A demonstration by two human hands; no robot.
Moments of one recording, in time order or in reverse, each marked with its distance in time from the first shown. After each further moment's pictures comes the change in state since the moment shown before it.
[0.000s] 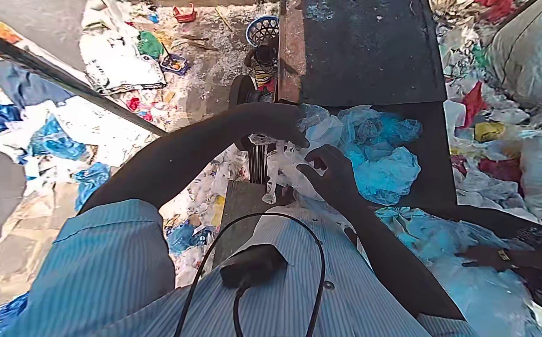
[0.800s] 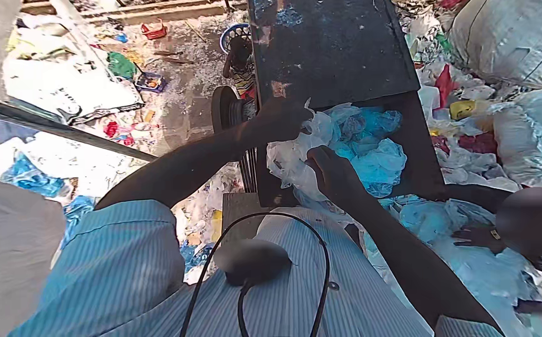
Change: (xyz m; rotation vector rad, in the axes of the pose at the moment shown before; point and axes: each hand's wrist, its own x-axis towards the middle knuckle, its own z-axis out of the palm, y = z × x) left_hand 0.052 0.013 0.001 0.547 0.287 0.130; right_hand 0.007 0.009 -0.021 -0.238 -0.052 -0.151
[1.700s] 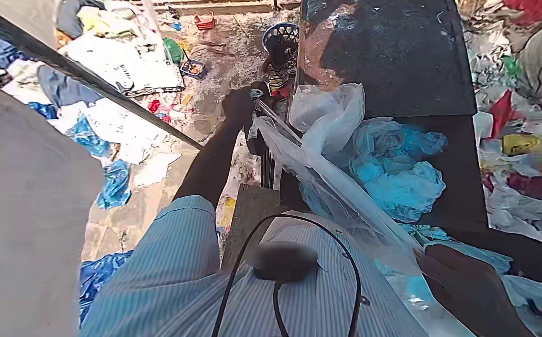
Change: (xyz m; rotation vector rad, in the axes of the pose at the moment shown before) left_hand -0.050 -0.187 0.089 -0.281 0.242 -1.061; right_hand -0.129 -0.002 -0.116 -0.204 -0.307 0.006
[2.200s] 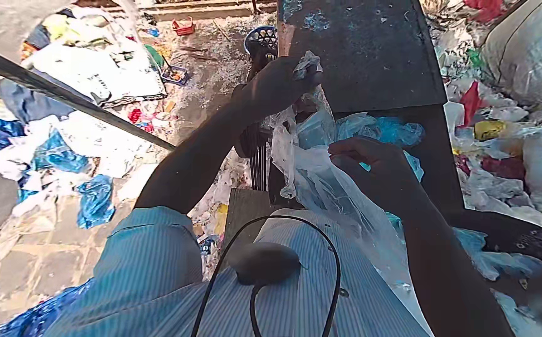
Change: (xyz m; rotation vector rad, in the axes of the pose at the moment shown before) left_hand -0.133 0.114 -0.105 -0.804 -0.299 0.738; right_hand 0.155 -0.017 -0.002 0.617 0.197 0.047
